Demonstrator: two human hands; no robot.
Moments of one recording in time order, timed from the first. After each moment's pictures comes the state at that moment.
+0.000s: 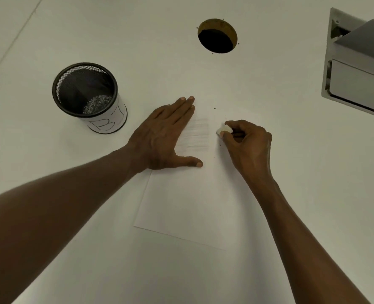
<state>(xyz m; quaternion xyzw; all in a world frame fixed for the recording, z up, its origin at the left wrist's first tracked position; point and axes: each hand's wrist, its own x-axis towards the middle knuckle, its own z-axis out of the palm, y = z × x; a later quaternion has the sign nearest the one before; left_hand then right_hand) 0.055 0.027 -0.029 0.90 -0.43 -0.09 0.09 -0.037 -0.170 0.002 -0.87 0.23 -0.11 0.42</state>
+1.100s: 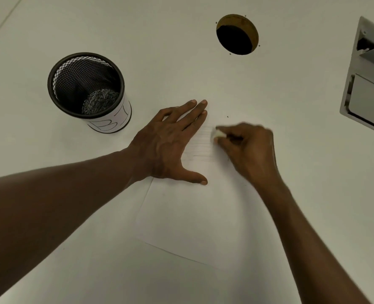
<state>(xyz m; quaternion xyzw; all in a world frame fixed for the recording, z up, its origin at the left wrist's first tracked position) 0.055 0.026 -0.037 0.89 -0.43 -0.06 0.09 -0.006 -0.168 0.011 -0.93 0.12 -0.01 0.36</state>
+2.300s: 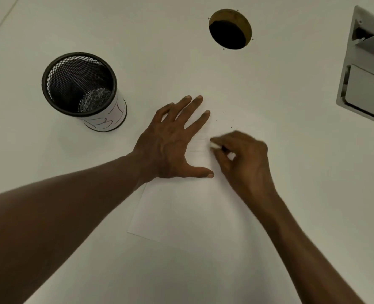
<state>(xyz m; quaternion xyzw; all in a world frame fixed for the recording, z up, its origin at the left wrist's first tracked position) 0.043 0.012 -0.039 0.91 -0.41 -0.07 0.09 -0.044 -0.157 0.013 -0.96 0.01 -0.08 0.28</state>
